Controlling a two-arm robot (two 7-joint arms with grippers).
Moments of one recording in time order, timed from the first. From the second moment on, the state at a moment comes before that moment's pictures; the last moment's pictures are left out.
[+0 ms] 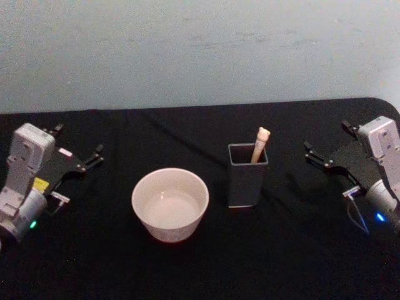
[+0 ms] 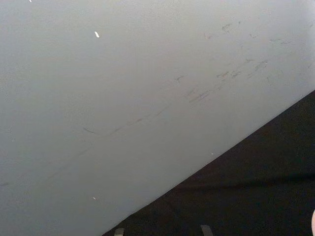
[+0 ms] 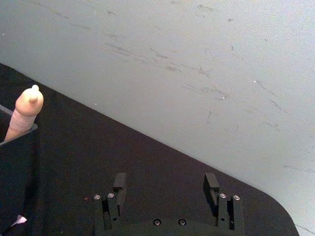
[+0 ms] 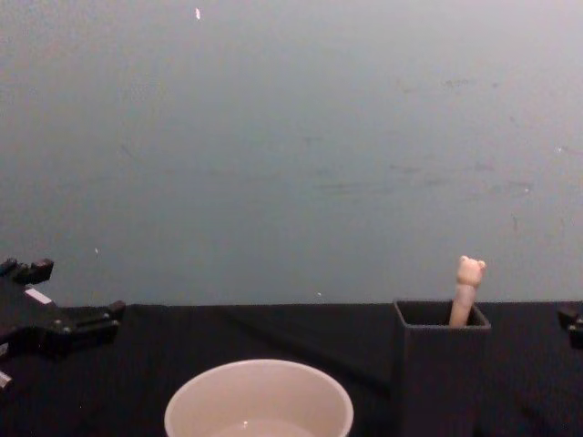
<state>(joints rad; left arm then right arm) -0.20 0.60 0.45 -1.41 -0.25 -0.12 0.03 0.20 0.60 -0.45 -1.41 0.25 -0.12 -0.03</state>
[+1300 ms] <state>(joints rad) -0.20 0.60 0.45 -1.41 -0.25 -0.12 0.03 0.20 0.60 -0.45 -1.41 0.25 -0.12 -0.03</state>
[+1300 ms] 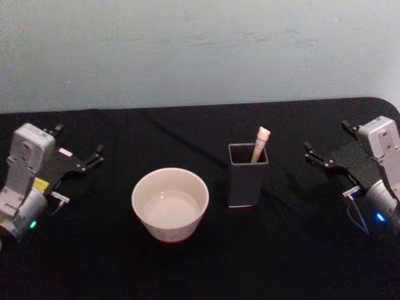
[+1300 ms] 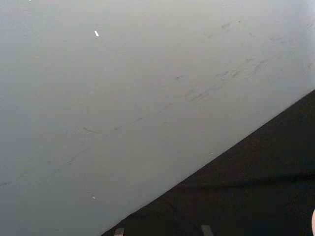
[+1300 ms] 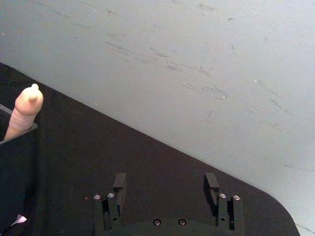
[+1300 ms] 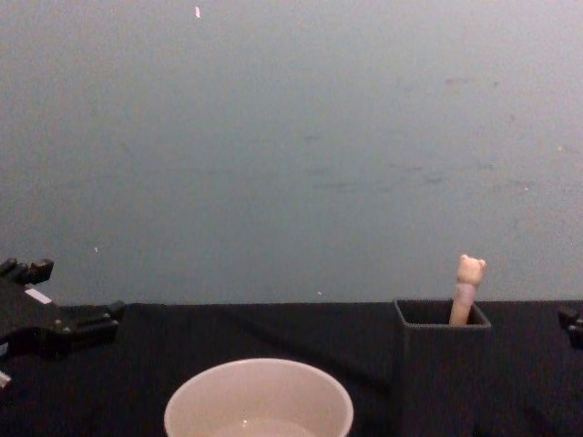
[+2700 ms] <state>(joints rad) -0.20 0.60 0.45 -1.41 -0.25 -0.12 0.03 0.20 0.60 -0.45 -1.41 0.25 -0.12 -0.03</state>
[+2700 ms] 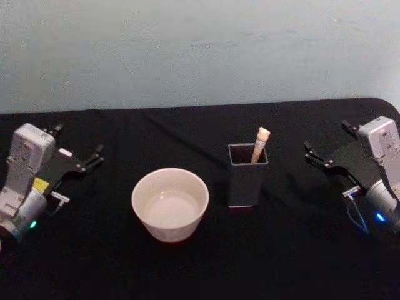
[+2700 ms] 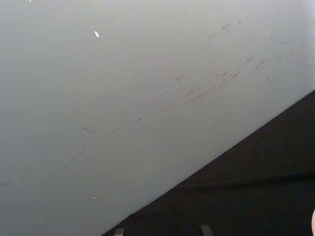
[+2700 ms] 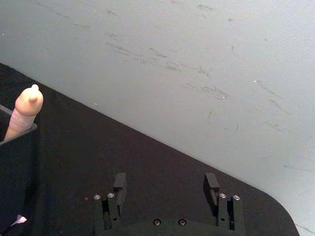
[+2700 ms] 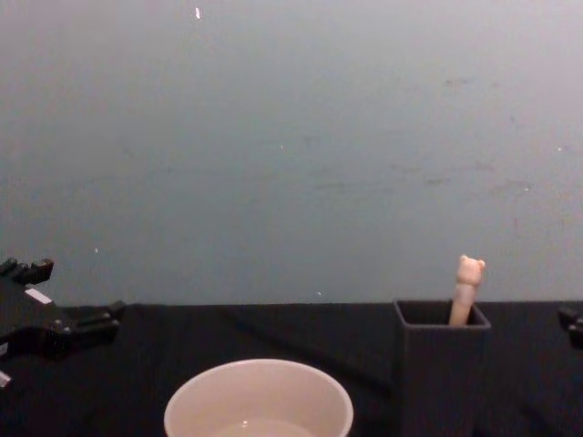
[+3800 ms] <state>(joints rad) -0.20 0.60 0.45 -1.41 -0.25 -0.12 0.03 0.13 0.60 -0.35 -1.56 0.55 -0.03 0.28</state>
